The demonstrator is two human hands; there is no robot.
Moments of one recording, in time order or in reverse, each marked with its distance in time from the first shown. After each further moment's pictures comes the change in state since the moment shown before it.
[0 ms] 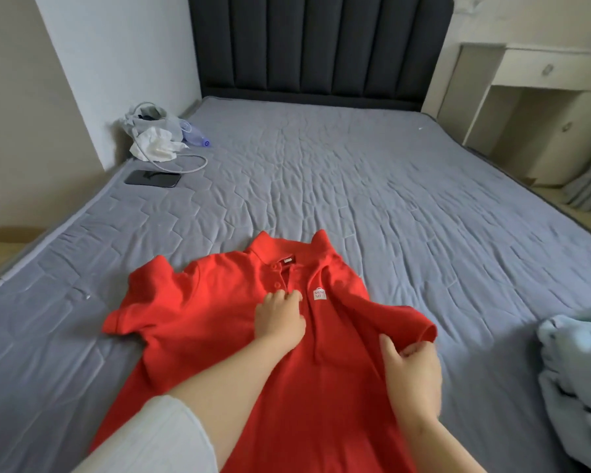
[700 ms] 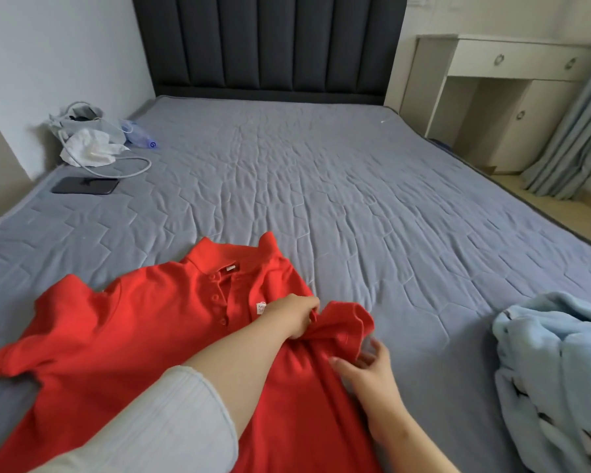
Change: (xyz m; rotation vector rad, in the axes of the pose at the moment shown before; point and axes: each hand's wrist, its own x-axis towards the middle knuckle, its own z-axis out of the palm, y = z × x) left_hand 0.062 0.093 0.031 0.090 -0.391 0.318; right_hand 0.059 0.036 0.000 0.513 -0.460 0.130
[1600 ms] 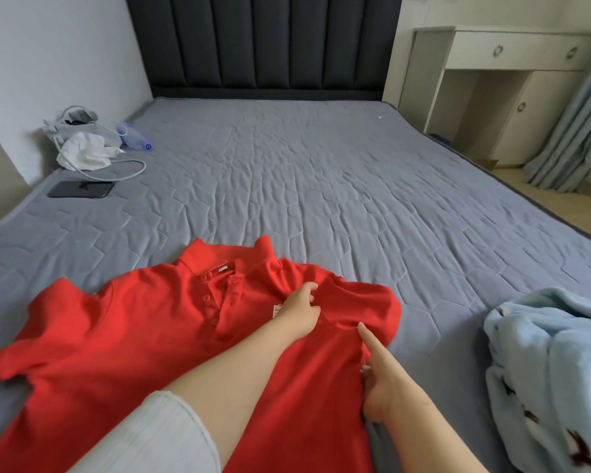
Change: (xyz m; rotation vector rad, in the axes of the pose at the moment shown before) left_hand 0.004 0.031 0.013 -0.711 0.193 -0.144; right_hand 0.009 -0.040 -0.019 0.351 -0.061 0.731
